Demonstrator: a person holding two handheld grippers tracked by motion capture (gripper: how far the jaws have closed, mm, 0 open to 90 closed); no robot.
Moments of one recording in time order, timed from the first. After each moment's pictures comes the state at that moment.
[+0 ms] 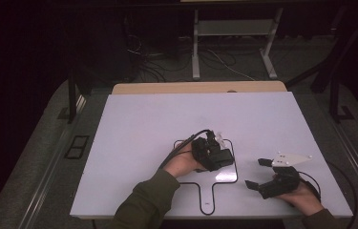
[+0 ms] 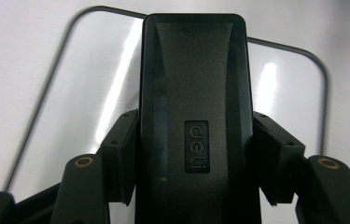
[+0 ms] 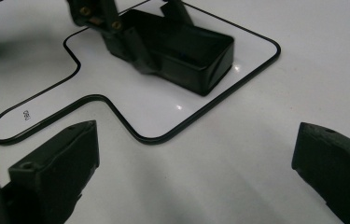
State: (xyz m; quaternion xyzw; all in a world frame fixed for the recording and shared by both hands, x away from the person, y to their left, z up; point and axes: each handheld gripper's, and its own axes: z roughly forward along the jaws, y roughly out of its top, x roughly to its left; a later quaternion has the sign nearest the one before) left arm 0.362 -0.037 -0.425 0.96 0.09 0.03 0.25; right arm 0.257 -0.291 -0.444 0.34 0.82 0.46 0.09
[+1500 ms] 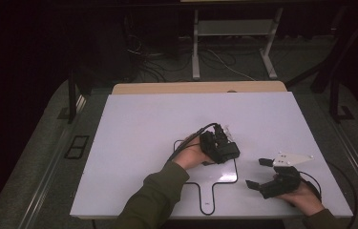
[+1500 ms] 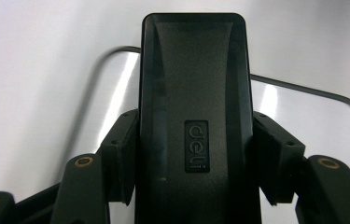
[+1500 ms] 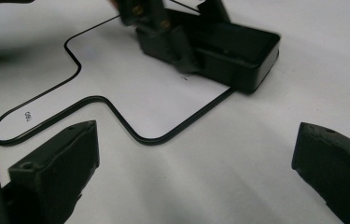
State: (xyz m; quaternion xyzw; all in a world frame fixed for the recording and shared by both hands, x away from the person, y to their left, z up) left arm 0.372 -0.062 -0.426 0.96 0.09 0.03 0.25; right arm 0.257 -0.293 -0.443 0.34 0.82 0.46 0.09
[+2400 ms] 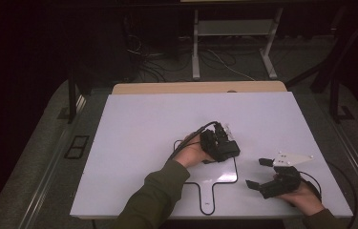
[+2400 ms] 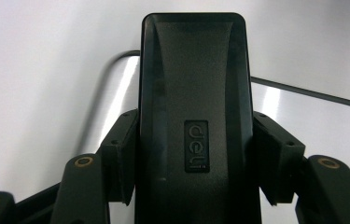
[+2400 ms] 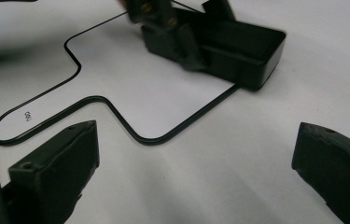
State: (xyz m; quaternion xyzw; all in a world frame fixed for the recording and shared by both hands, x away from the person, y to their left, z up) left arm 0.378 -0.064 -0.426 0.96 0.09 0.04 0.25; right arm 0.257 -0.293 -0.443 0.34 0.82 0.46 0.09
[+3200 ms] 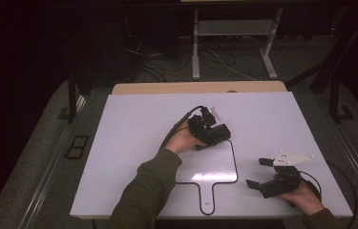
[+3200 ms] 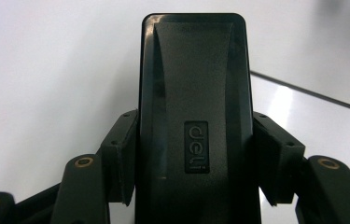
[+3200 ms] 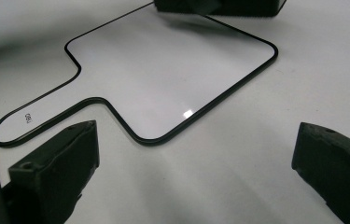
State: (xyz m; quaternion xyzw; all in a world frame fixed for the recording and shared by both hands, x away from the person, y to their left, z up) left arm 0.432 -0.025 -0.401 0.94 0.17 0.04 0.29; right arm 0.257 -0.294 -0.443 0.34 0.81 0.46 0.09
